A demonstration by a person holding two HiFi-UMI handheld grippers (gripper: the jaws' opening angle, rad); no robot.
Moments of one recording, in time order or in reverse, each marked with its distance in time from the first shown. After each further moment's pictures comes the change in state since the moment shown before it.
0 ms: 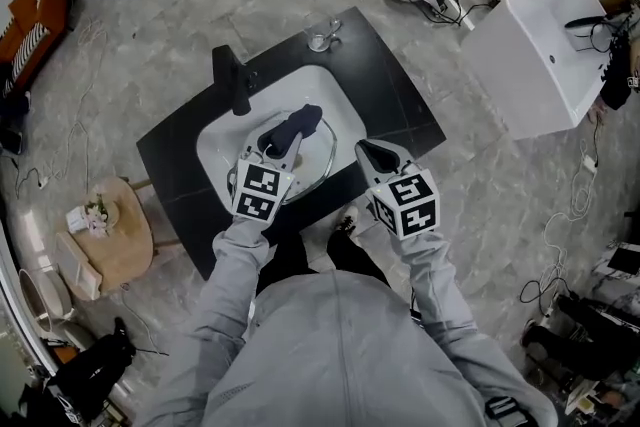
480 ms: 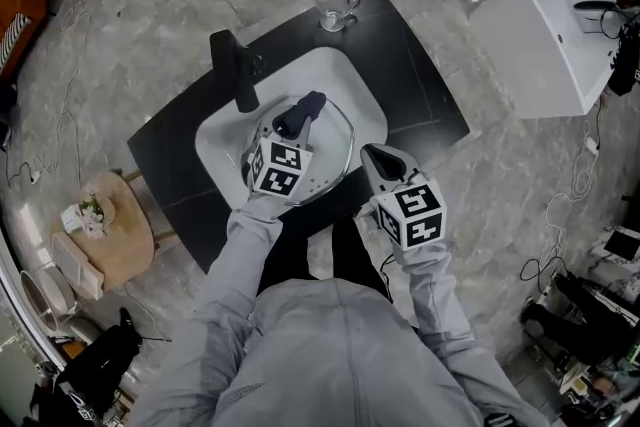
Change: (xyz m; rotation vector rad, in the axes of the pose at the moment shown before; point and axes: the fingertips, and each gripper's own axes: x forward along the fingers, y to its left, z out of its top) left arm 0.080 0.034 -0.094 -0.009 0.156 -0.016; right arm 0.049 0.015 -0.035 0.084 0.084 -0.038
